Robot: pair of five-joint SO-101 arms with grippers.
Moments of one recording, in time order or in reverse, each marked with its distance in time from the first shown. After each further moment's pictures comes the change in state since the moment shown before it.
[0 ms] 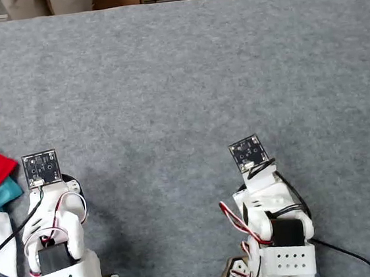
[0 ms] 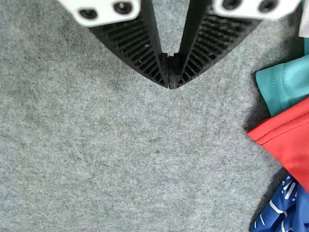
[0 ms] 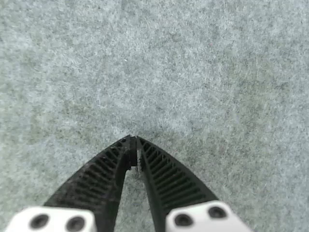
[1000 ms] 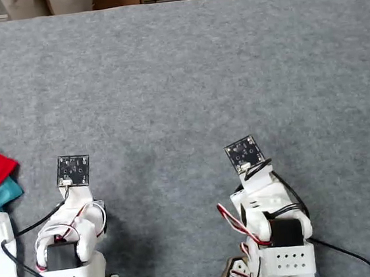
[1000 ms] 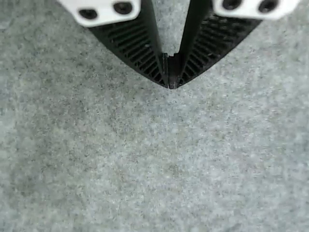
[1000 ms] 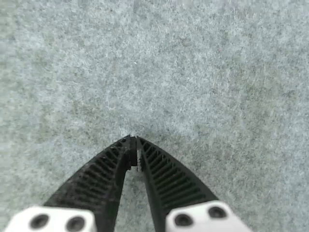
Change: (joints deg) left arm 11.5 -0.1 -0.9 18.3 0.1; right arm -2.0 0.0 0.0 0.0 0.0
